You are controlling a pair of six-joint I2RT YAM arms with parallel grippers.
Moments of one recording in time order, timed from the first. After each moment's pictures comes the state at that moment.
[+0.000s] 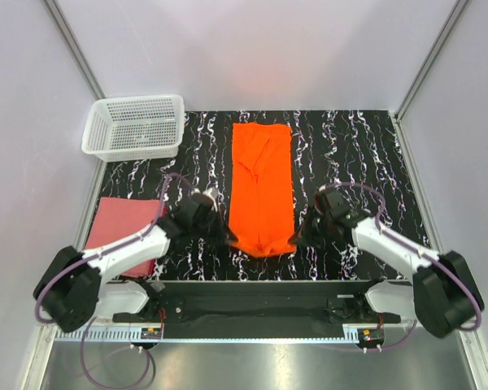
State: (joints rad) left arm -0.72 1.18 0.55 -0.22 0.22 -0.95; right arm 0.51 1.17 0.57 -0.42 -0.30 0.95
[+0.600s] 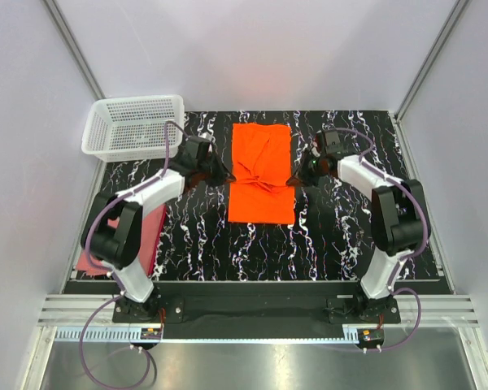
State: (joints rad) left arm -0.41 1.68 1.11 -0.16 0.23 -0.82; right arm 0.26 1.80 1.24 -0.41 -0.38 0.69
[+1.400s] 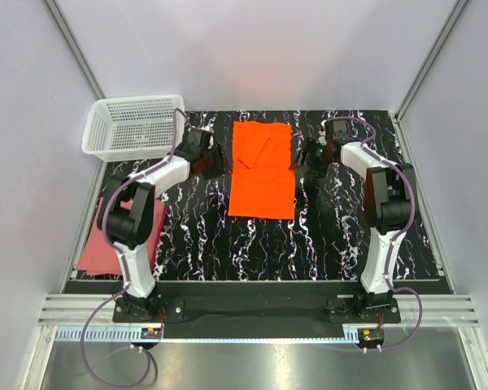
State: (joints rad) left arm -0.35 1.94 1.34 -0.24 0.17 -0.60; right arm 0.15 2.05 1.49 -0.42 -0.42 0.51
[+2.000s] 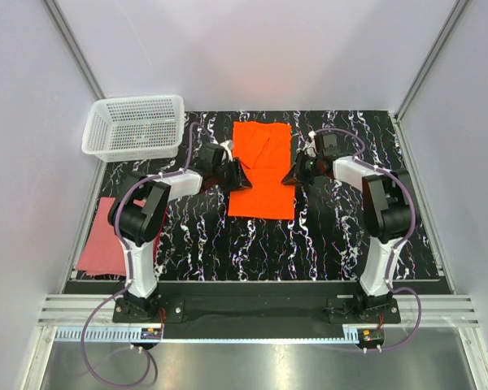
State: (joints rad) left arm -0.44 1.96 1.18 0.03 0.37 -0.63; right arm 0.23 1.93 1.25 -0.23 -0.50 0.57
